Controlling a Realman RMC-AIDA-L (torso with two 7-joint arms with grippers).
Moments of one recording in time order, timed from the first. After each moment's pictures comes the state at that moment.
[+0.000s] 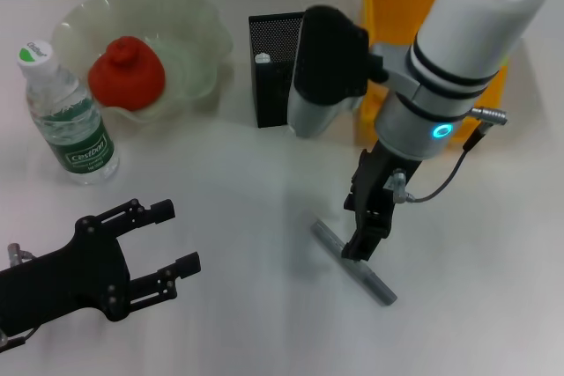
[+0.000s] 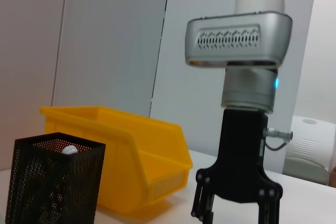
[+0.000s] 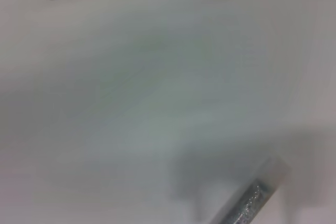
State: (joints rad) left arm -0.28 -2.03 0.63 0.32 1.89 1.74 -0.82; right arm 1.00 2.09 -1.68 -0.89 -2.42 -1.53 2.29
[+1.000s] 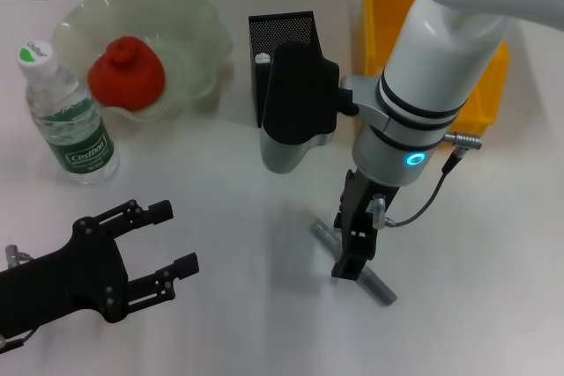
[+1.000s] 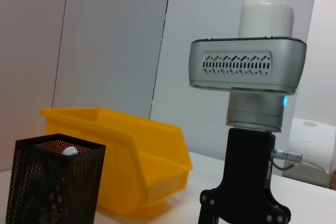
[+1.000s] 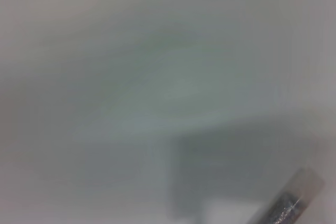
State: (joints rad) left arm -0.27 -2.03 0.63 0.32 1.89 1.74 -0.82; right arm 1.02 2.09 -1.88 -0.88 -2.34 -1.44 2.40
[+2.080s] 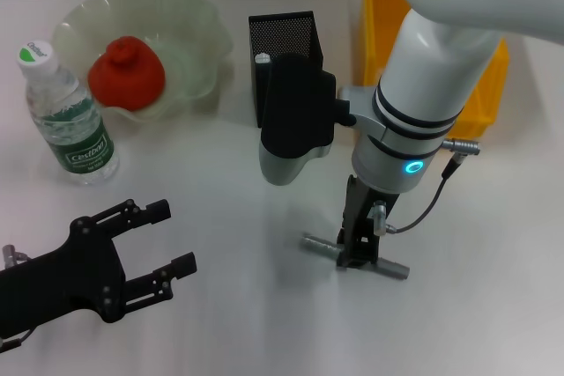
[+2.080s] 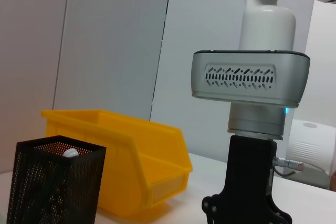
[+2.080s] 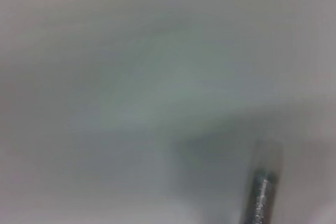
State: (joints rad) left arm -0.27 -2.03 0.62 0.32 1.89 1.75 -0.82; right arm 1.02 2.09 -1.92 -0.88 -2.34 -1.43 2.42
